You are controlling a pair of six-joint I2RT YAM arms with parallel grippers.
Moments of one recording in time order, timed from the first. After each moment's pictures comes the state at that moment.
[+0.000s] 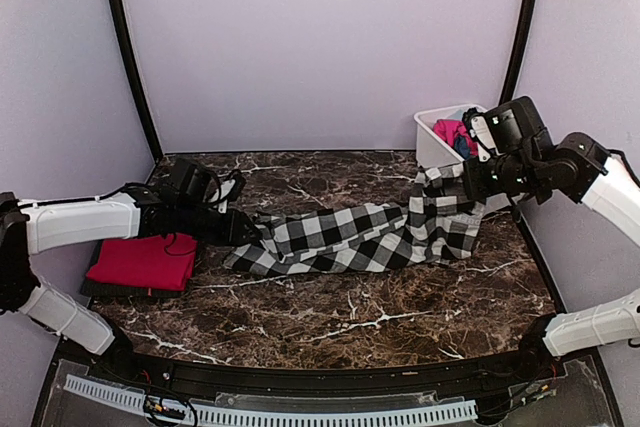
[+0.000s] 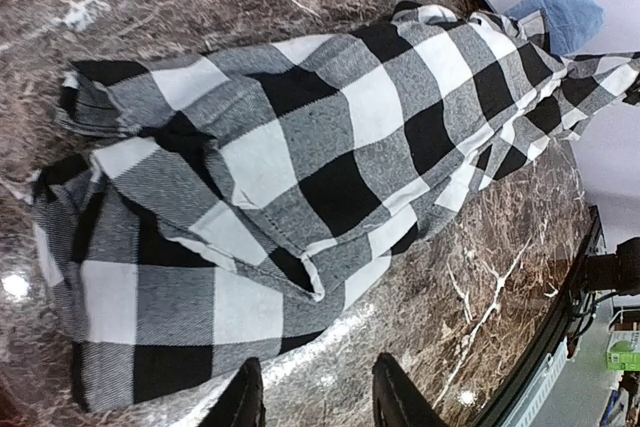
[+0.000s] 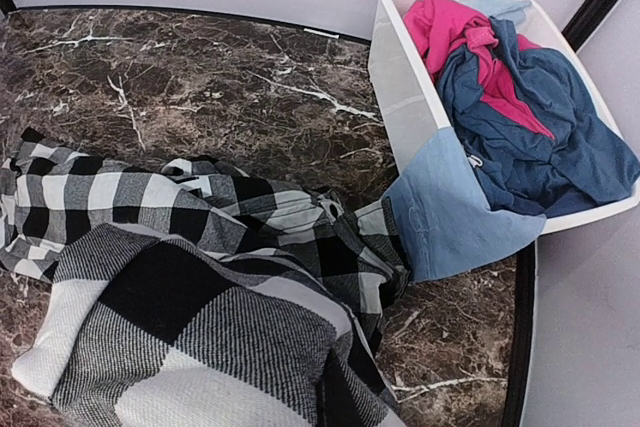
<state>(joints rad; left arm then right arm) -0.57 1.36 0.84 -0.29 0.32 -0.43 0.68 1.11 1.25 -0.90 0.41 0.22</state>
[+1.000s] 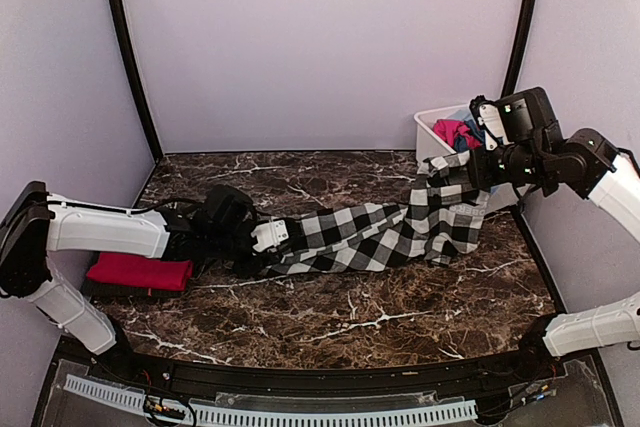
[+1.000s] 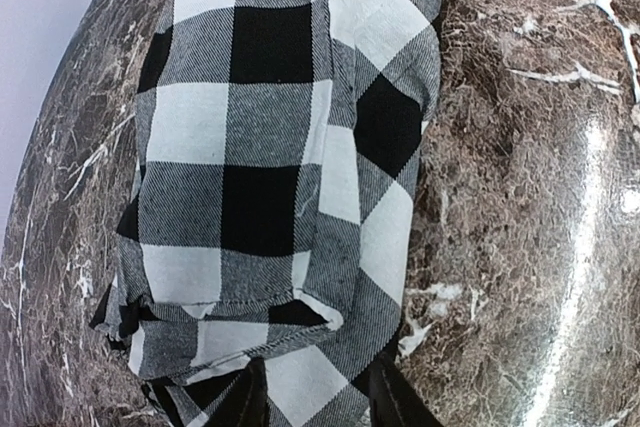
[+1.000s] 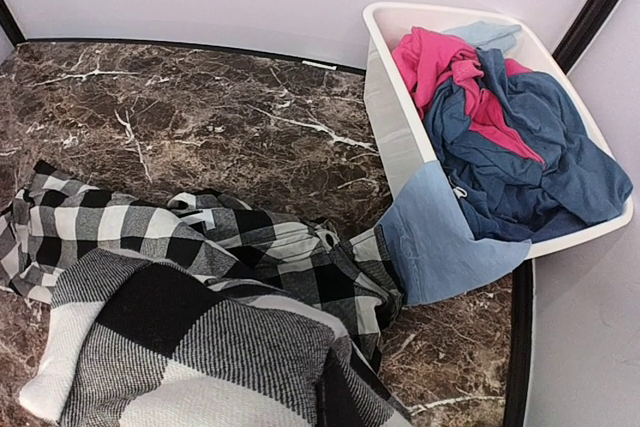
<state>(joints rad) -0.81 1.49 0.82 -0.14 0.02 0.54 0.63 1.09 1.28 -0.86 0.37 0.19</state>
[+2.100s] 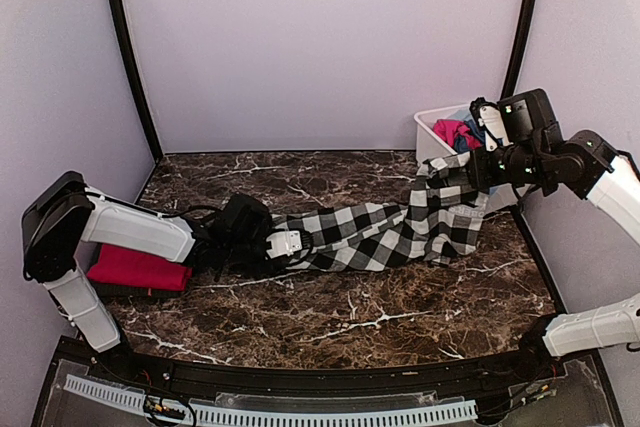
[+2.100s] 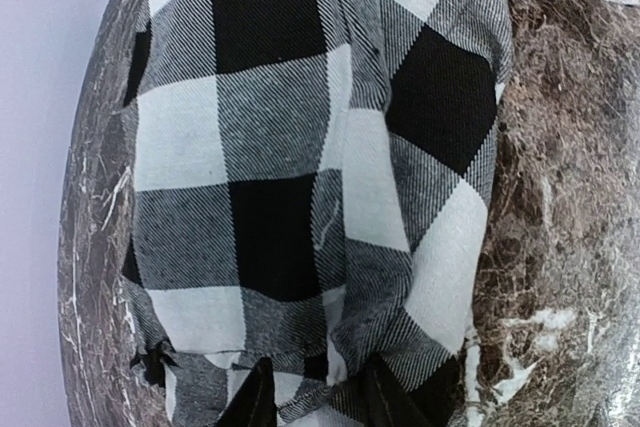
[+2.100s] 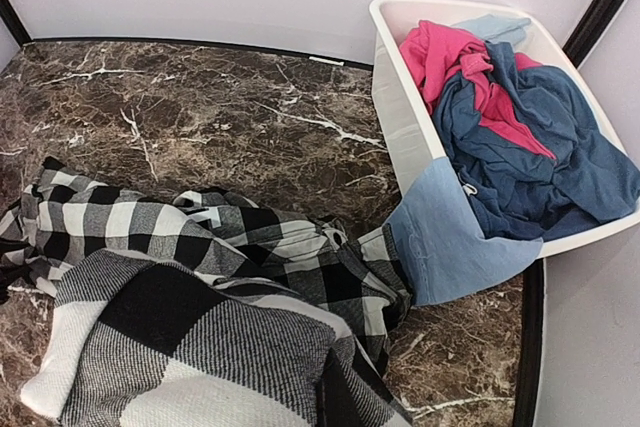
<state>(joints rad) -0.82 1.67 0.83 0.06 -0.13 0.75 0.60 1.09 1.26 -0.84 0.32 0.18</state>
